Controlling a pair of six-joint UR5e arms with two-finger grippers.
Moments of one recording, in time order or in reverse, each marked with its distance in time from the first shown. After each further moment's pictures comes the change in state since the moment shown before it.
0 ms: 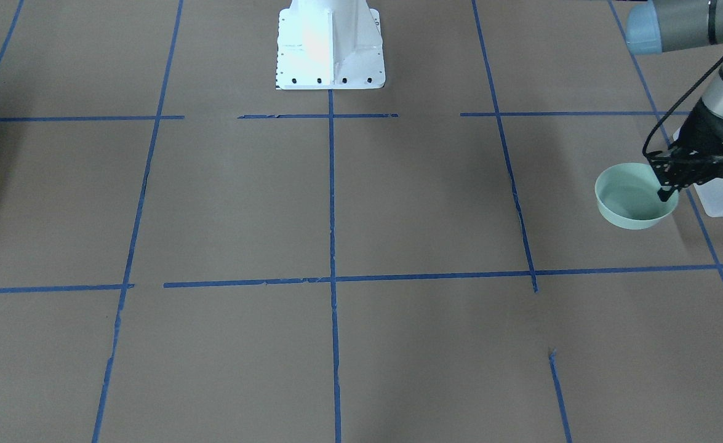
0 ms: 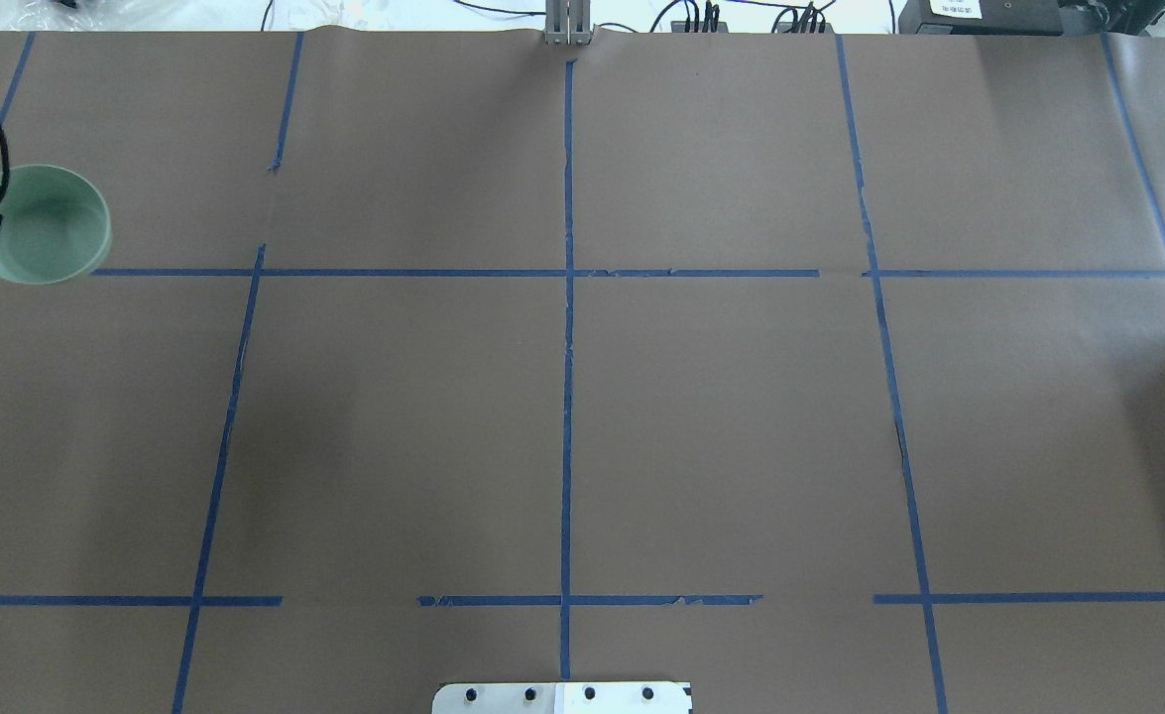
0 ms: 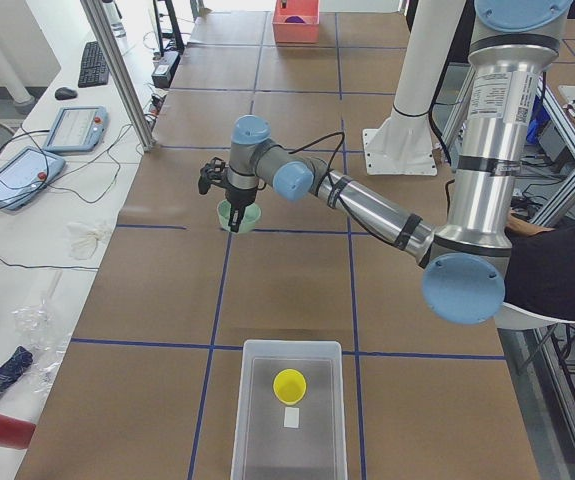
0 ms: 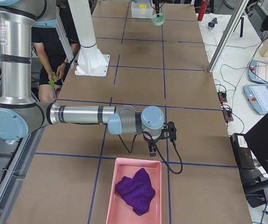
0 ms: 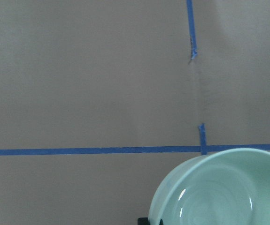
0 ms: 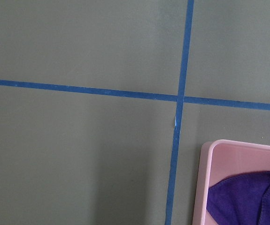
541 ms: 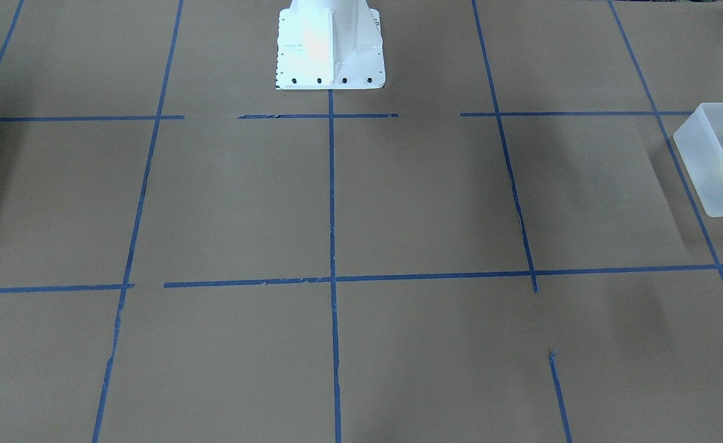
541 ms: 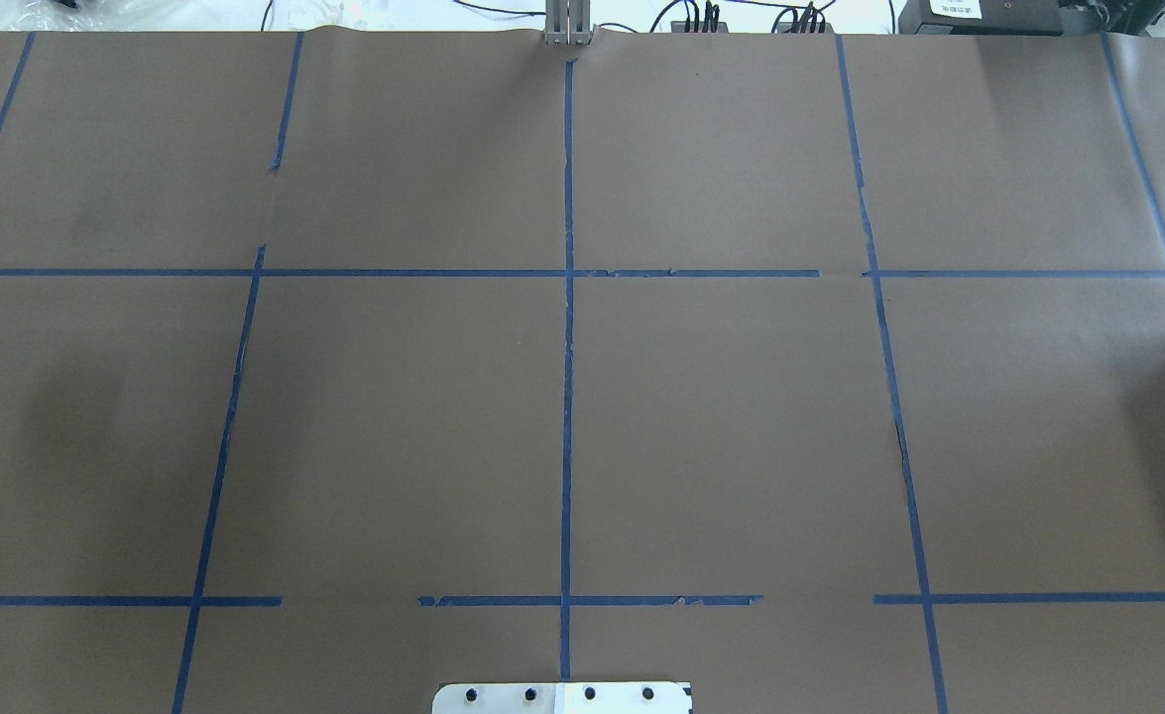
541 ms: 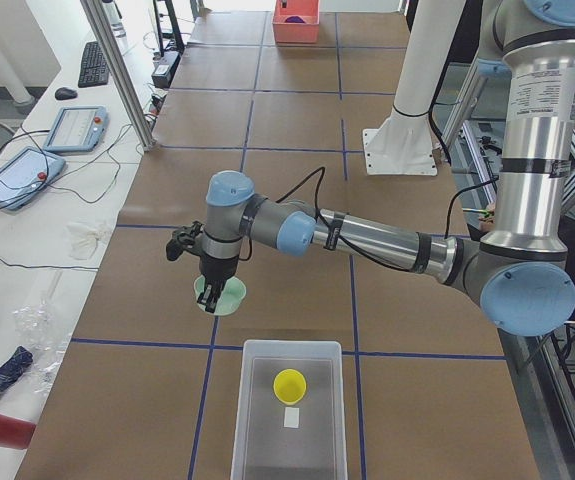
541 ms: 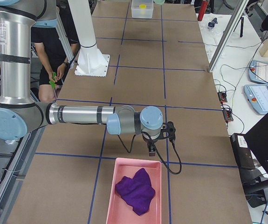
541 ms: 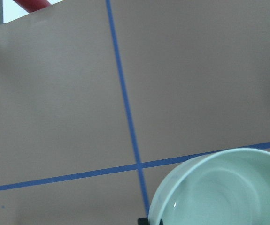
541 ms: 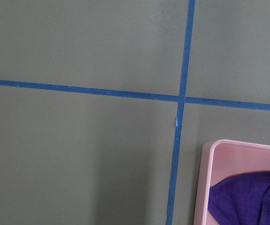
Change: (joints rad) left arm -0.301 0.063 0.200 -0.012 0.080 0.510; right arm 0.000 -0.002 0.006 0.001 0.001 0.005
